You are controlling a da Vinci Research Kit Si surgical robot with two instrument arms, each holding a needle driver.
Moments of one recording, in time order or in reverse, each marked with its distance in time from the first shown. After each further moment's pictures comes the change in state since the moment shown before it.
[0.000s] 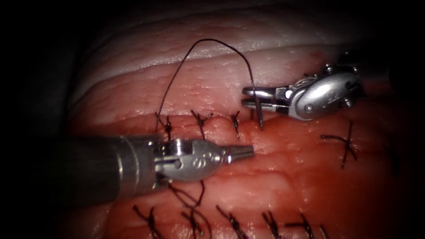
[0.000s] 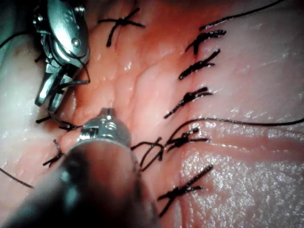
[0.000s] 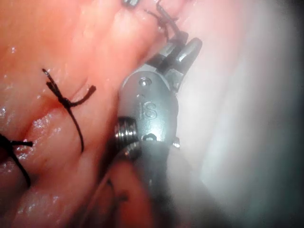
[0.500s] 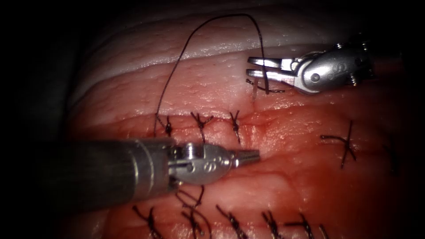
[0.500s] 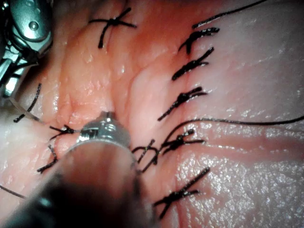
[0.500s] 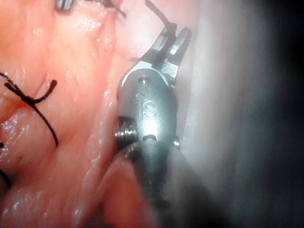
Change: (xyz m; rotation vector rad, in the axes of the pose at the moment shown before) right arm 0.000 0.007 0.001 -0.064 -0.011 0.120; left arm -0.001 0.001 0.002 -0.016 -0.042 0.029
